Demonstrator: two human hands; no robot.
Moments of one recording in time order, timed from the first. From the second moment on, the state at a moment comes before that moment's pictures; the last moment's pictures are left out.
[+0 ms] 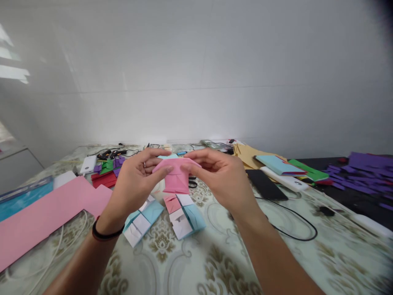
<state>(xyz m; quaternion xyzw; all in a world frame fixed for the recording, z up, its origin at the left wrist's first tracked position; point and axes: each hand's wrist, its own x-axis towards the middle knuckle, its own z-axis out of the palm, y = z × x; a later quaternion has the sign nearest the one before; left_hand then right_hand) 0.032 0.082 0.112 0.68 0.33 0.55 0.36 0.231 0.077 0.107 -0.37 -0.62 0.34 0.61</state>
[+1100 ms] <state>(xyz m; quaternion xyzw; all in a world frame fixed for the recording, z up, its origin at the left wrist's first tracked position) 0.023 0.082 0.122 0.74 0.40 0.48 0.25 0.233 0.077 0.108 -0.37 -0.60 0.36 0.61</state>
